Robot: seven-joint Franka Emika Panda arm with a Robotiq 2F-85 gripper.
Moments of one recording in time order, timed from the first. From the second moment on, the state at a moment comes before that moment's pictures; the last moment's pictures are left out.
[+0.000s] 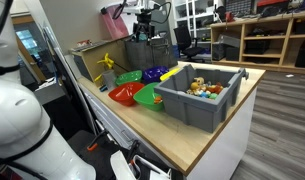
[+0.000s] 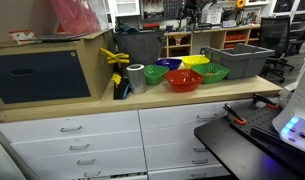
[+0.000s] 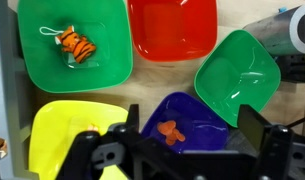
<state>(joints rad) -0.08 0.32 0.01 -1.54 0.25 1.69 0.14</state>
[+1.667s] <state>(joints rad) -0.03 -0.17 0.01 -2.19 0.04 1.88 0.14</state>
